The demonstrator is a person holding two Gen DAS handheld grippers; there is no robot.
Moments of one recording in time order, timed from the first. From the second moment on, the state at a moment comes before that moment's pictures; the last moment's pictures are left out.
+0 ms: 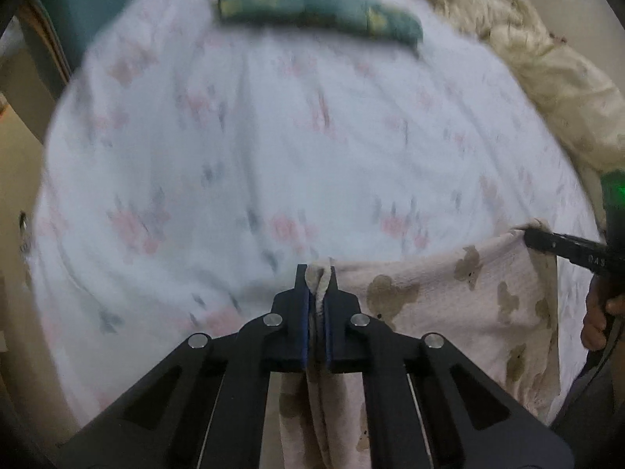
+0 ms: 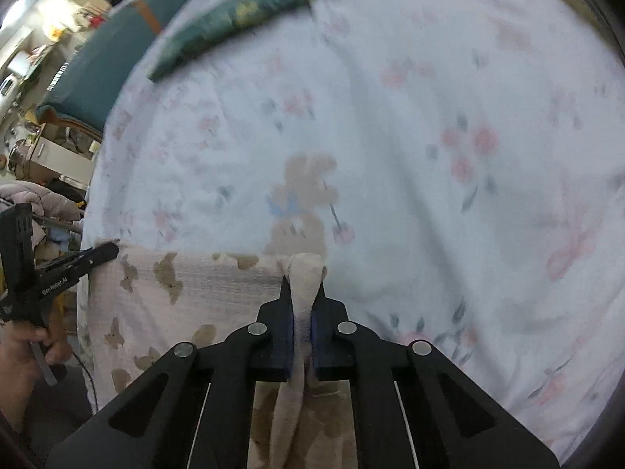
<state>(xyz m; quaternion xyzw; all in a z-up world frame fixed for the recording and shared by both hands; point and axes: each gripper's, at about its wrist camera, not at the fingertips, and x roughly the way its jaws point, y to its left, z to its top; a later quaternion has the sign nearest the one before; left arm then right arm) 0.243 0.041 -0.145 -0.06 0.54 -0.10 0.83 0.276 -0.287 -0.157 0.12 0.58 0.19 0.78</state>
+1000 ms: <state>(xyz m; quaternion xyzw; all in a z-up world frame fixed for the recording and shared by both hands) 0.073 0.007 -0.111 0.16 0.60 -0.19 0.76 0.094 -0.257 -0.120 -0.12 0.59 0.23 0.76</state>
